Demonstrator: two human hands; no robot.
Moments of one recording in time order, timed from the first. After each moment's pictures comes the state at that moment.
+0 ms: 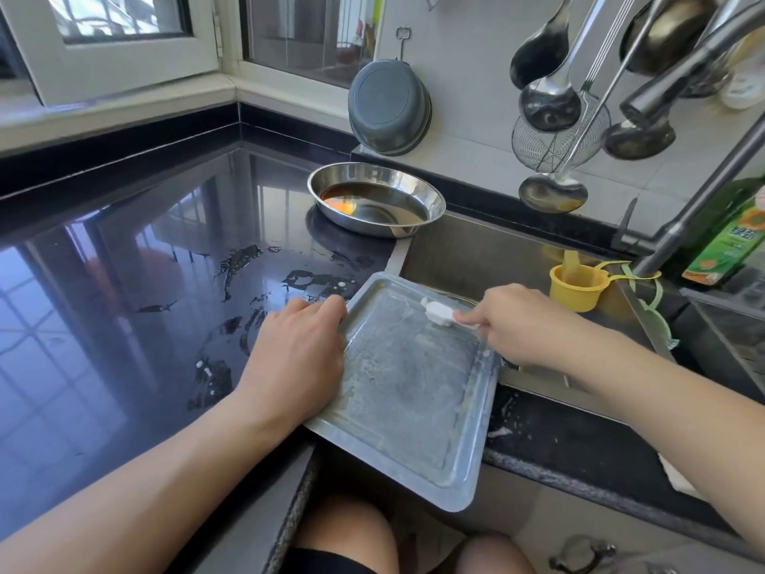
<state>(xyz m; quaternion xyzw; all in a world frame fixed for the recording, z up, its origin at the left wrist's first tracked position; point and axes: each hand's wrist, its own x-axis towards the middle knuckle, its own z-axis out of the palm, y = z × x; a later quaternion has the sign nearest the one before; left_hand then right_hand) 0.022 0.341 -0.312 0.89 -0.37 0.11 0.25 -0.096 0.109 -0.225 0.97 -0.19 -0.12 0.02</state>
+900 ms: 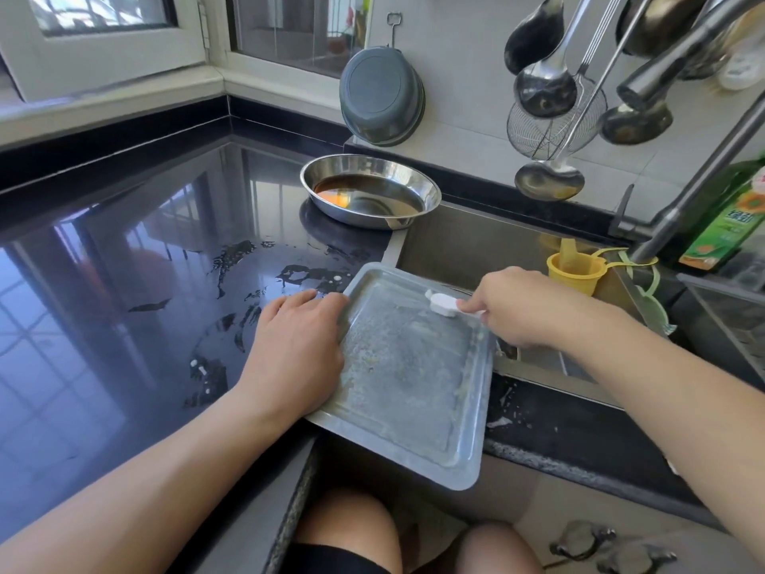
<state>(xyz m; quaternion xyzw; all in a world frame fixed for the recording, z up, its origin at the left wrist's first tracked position) 0.030 0.337 -0.319 0.90 -0.37 0.10 0.21 -0.086 0.106 -0.220 0.96 -0.23 -0.15 0.05</state>
